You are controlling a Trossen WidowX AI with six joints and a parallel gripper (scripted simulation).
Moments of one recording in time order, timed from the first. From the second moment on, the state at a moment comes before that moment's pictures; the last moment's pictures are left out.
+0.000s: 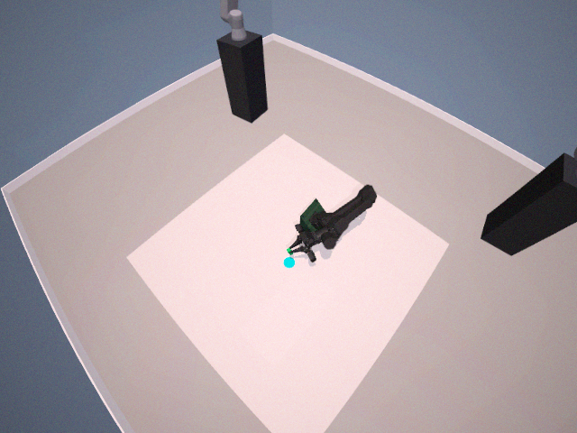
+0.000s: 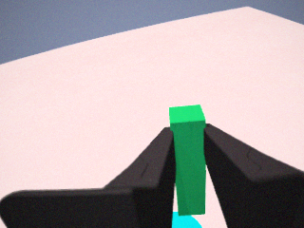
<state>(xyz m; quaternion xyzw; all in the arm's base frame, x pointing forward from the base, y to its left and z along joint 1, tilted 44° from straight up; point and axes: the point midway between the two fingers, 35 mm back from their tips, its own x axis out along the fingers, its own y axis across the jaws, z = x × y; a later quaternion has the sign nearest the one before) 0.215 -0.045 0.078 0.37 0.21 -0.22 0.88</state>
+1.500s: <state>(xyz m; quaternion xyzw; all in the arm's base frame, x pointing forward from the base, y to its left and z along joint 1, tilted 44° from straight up) 0.224 -0.033 0.067 0.41 0.17 -0.23 0.87</state>
